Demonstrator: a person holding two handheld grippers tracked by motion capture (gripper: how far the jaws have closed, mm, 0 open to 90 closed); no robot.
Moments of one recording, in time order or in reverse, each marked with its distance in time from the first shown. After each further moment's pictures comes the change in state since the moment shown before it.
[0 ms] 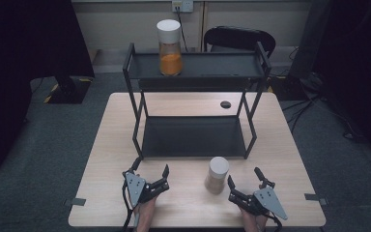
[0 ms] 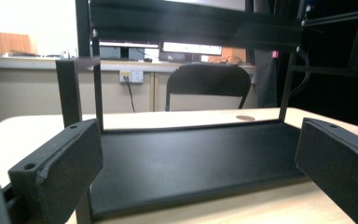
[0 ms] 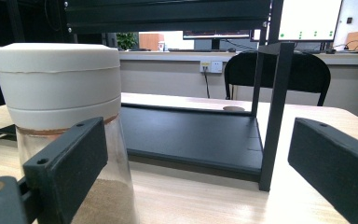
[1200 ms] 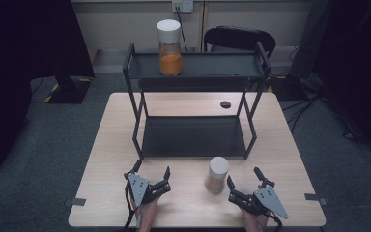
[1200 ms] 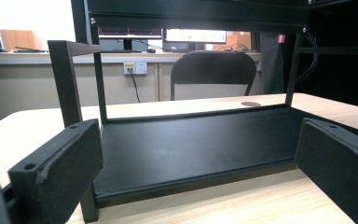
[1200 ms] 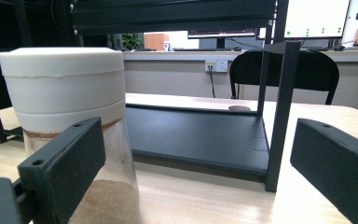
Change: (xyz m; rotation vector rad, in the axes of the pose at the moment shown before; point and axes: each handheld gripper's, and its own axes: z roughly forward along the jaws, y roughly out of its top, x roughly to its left) left arm -0.007 0.000 0.001 0.022 0.014 0.046; right arm -0.004 0.001 0.001 0.000 0.022 0.019
